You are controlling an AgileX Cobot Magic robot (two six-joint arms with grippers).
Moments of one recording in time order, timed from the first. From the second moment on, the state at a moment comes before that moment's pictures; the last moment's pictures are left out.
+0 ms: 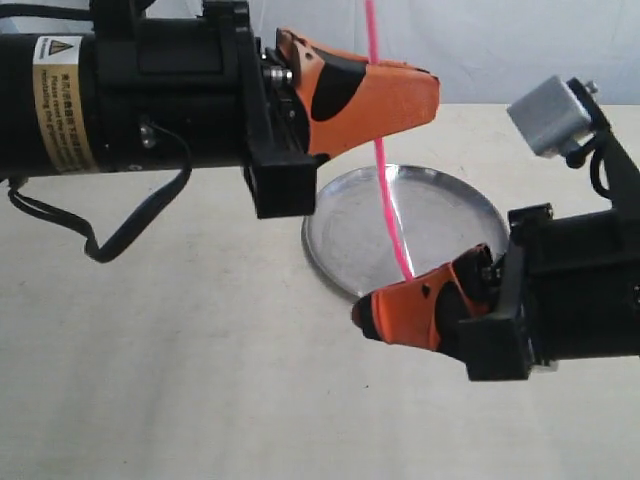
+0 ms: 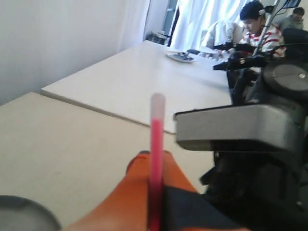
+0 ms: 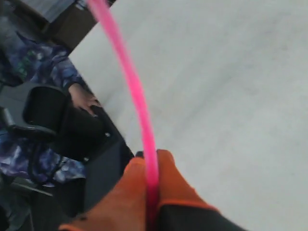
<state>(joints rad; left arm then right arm) -0.73 1.27 -0.88 1.30 -0.72 -1.40 0.41 0.97 -0.61 1.21 0.80 -0.81</state>
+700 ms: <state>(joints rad) -0.73 1.22 -0.82 1.27 -0.76 -1.46 0.42 0.91 -0.62 1.01 0.78 -0.60</state>
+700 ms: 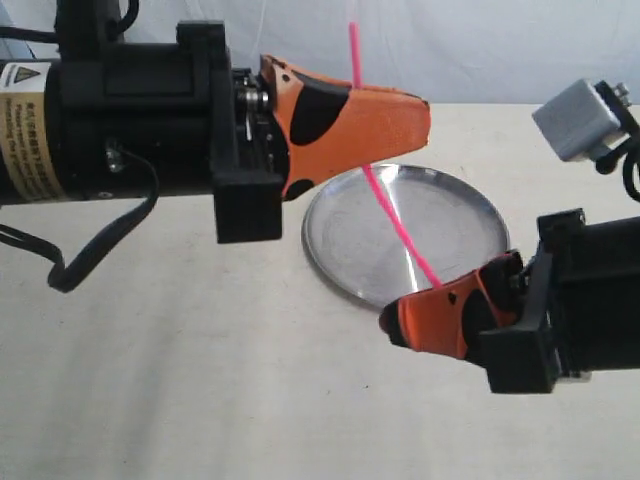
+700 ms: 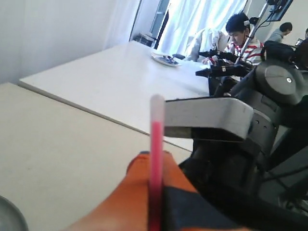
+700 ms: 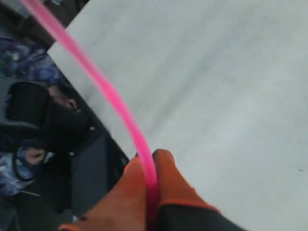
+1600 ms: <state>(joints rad) -0.73 1.23 -0.75 1.31 -0.75 -1.44 0.42 0.86 -0.70 0.73 0.90 -0.51</state>
